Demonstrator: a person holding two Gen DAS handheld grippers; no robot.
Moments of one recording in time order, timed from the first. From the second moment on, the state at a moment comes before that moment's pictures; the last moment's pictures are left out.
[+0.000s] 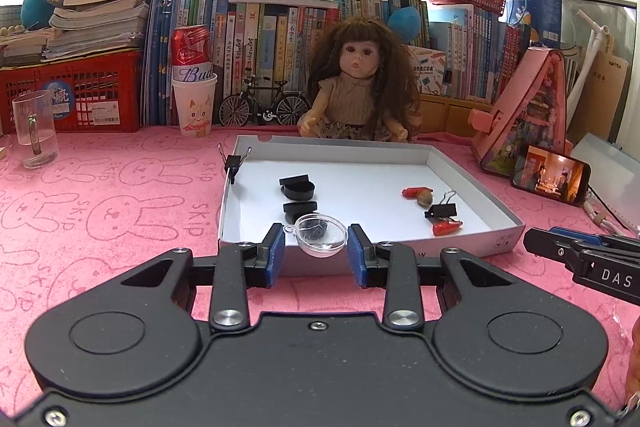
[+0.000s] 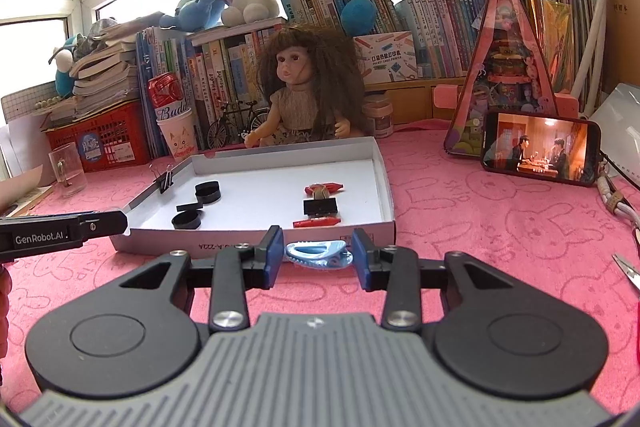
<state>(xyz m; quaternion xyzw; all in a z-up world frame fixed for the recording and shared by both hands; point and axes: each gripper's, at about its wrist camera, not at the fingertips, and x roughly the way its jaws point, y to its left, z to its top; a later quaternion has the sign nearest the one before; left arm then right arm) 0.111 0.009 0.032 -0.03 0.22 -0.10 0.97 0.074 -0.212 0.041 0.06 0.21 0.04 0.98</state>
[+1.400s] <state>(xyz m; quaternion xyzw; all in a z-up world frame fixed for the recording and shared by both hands) 0.339 -0.007 0.012 -0.06 0.33 -0.07 0.94 0.294 -0.233 0.026 0.13 0.33 0.06 0.93</state>
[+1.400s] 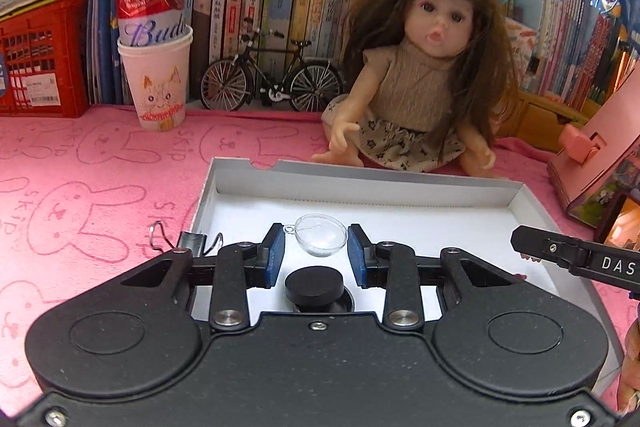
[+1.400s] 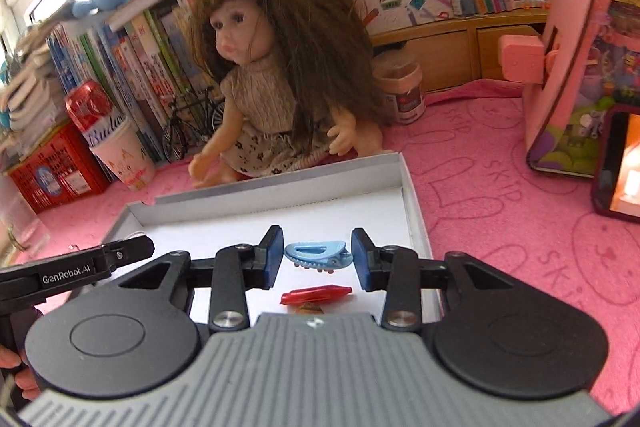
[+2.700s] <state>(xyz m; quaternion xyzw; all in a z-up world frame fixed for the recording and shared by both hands) 0.271 -0.009 0.053 -0.02 0.29 -0.09 0.95 0.238 -0.218 0.061 0.08 0.30 0.05 0.95</state>
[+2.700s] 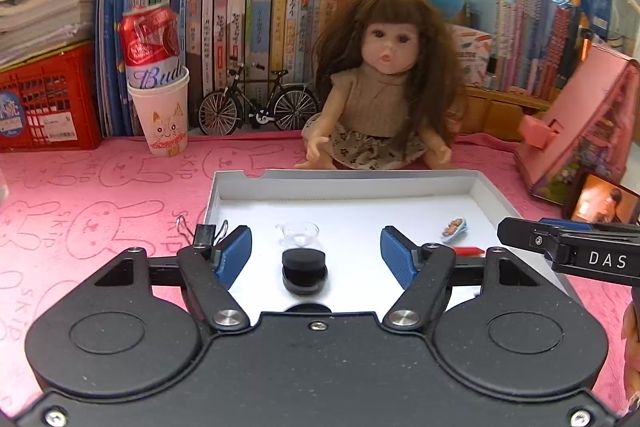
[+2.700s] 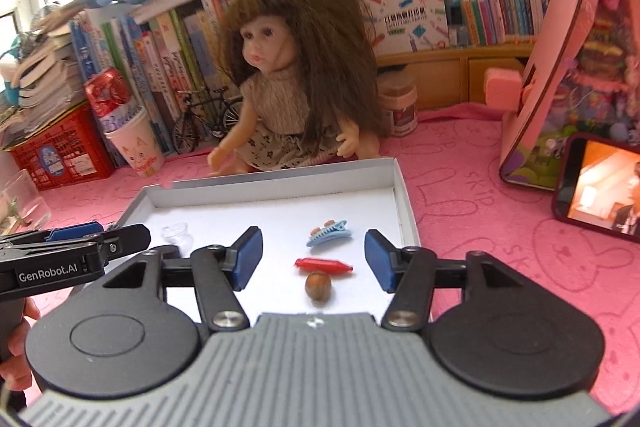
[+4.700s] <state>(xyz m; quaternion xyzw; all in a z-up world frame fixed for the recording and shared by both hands) 0.020 -0.015 0.001 0.00 0.32 -0.26 0.91 0.010 -0.174 0.013 -0.09 0.28 0.23 0.93</state>
